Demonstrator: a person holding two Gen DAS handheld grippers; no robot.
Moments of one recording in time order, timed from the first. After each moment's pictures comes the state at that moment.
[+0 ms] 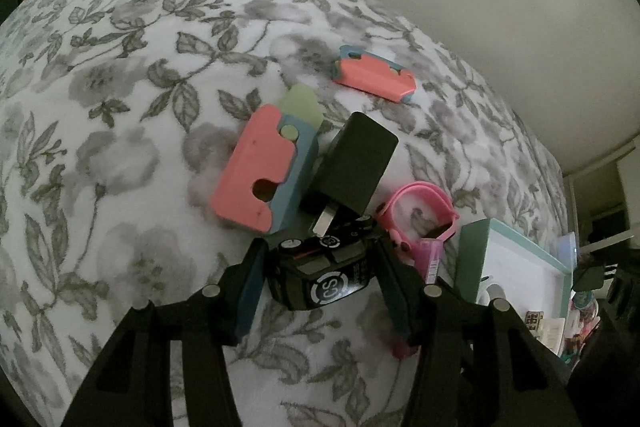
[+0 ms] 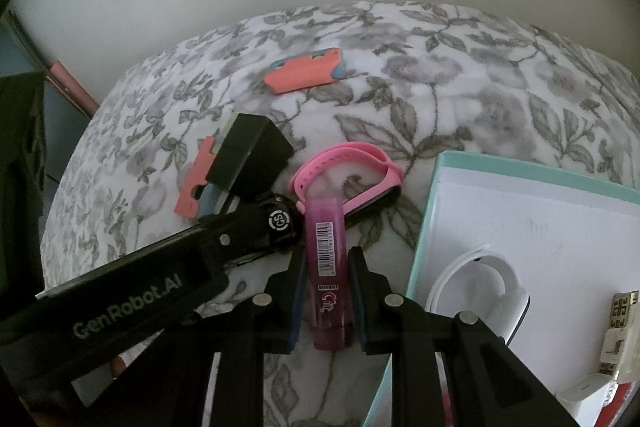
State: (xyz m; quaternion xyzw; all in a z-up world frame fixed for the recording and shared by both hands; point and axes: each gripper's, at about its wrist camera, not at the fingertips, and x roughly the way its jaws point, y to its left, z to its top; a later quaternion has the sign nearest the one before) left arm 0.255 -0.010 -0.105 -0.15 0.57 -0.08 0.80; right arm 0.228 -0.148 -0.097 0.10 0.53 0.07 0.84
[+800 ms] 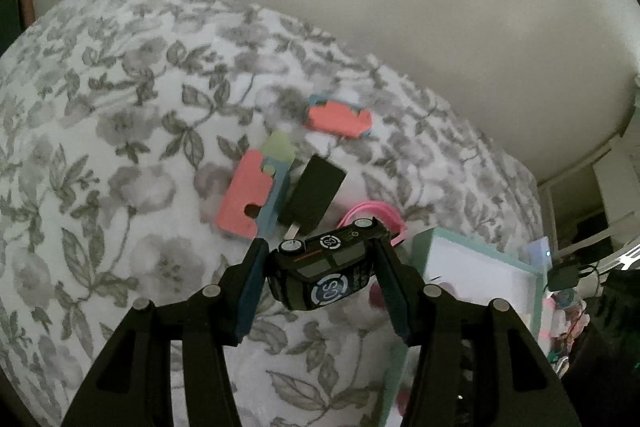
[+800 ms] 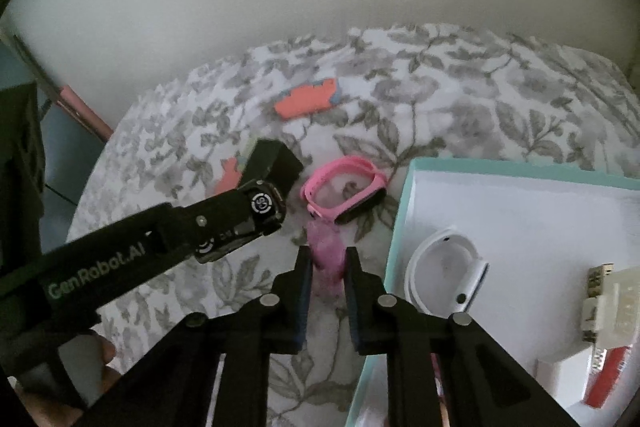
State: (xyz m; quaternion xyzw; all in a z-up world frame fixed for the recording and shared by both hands) left arm 0.231 -0.007 -0.038 -0.15 0.52 -0.09 0.83; right arm 0.200 -0.166 -0.057 0.14 0.50 0.07 0.85
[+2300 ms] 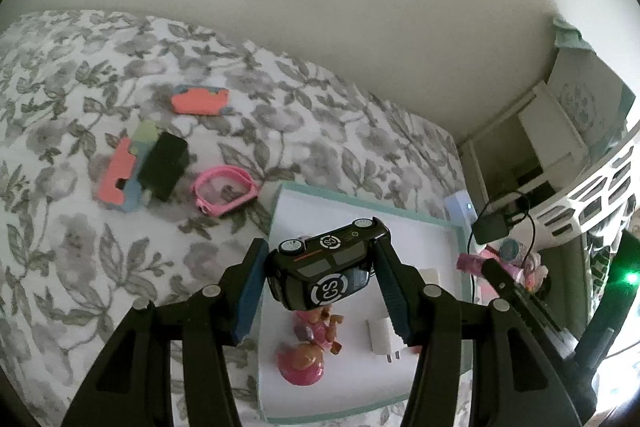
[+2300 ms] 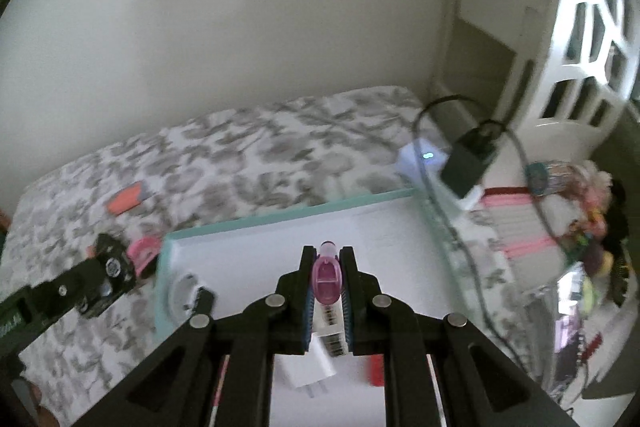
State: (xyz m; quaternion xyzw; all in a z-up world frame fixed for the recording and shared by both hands) left arm 0.187 -0.097 -0.006 -0.14 0.51 -0.21 0.82; right arm 0.122 -0.307 0.015 0.11 0.43 -0.21 0.87
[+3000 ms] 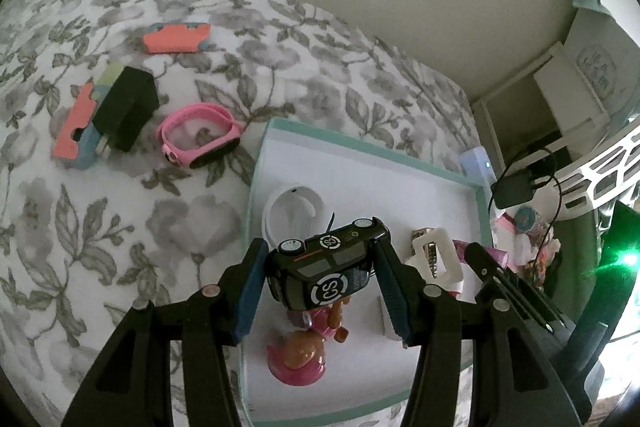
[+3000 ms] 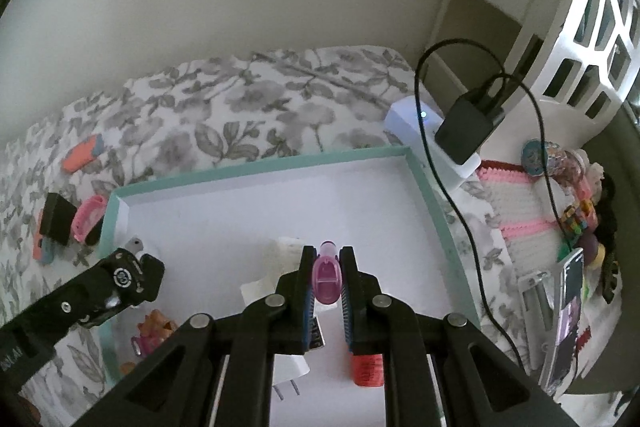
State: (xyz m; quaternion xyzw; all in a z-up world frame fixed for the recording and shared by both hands) left arm 0.187 -0.122 -0.058 -0.12 0.57 -0.22 0.78; right arm 0.133 -0.308 -0.038 0.07 0.49 -0.23 0.84
